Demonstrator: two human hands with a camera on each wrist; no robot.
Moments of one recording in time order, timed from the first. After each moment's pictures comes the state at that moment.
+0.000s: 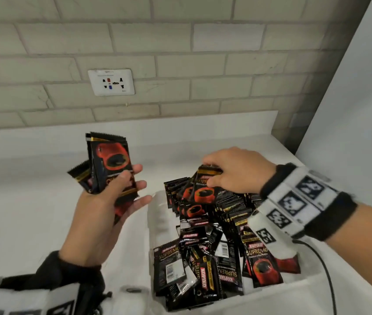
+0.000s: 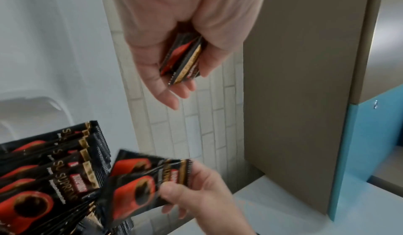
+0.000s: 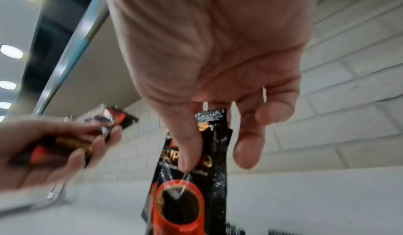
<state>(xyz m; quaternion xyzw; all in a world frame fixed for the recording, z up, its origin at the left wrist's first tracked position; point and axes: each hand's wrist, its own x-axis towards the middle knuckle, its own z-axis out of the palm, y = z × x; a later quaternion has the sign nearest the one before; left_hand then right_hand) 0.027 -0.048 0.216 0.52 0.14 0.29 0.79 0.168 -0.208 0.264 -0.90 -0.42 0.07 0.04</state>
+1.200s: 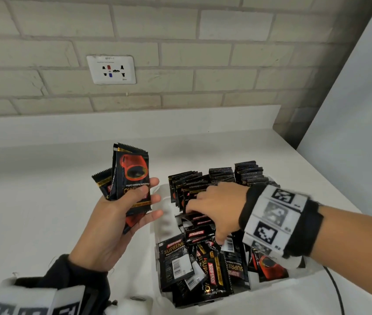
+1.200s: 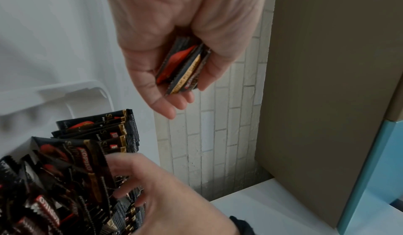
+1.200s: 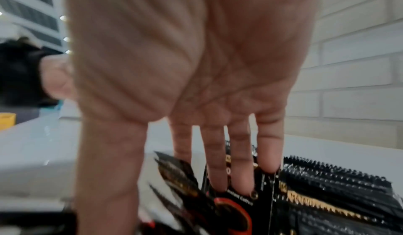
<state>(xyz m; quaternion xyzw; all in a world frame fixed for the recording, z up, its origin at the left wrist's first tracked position) 0.024 -0.045 0.198 0.51 0.21 0.18 0.82 0.151 -0.178 0.212 -0.78 -0.55 0.19 -0.24</state>
